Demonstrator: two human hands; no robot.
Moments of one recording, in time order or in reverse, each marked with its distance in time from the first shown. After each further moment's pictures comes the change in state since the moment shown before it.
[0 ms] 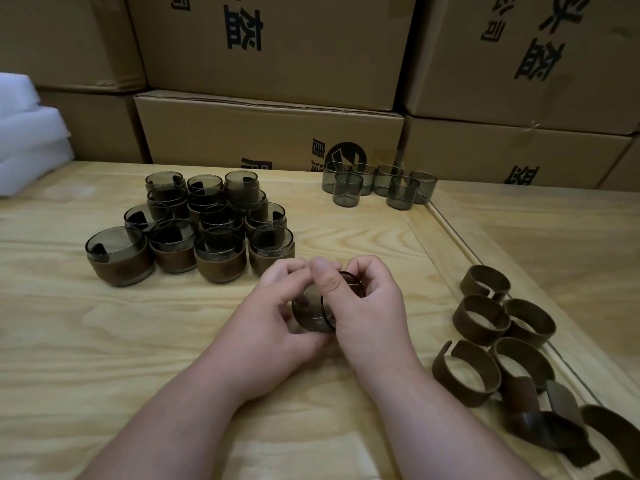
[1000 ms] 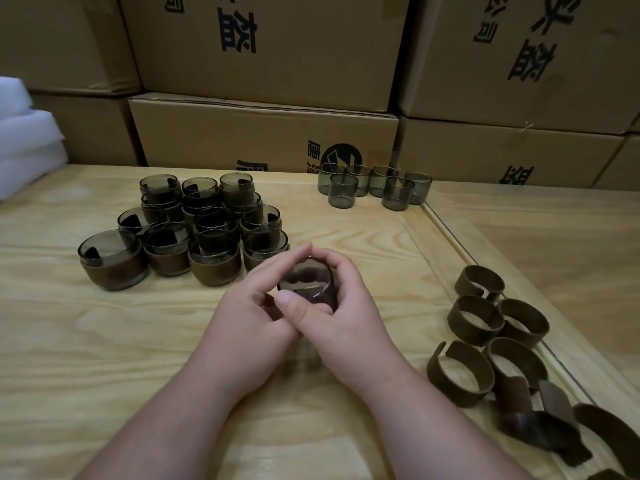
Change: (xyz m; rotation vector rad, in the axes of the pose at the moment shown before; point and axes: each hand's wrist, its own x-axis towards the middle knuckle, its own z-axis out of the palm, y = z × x) left_hand -0.001 0.002 0.001 -0.087 0.193 0.024; right_hand -0.004 0.001 0.006 0.000 -0.237 -0.005
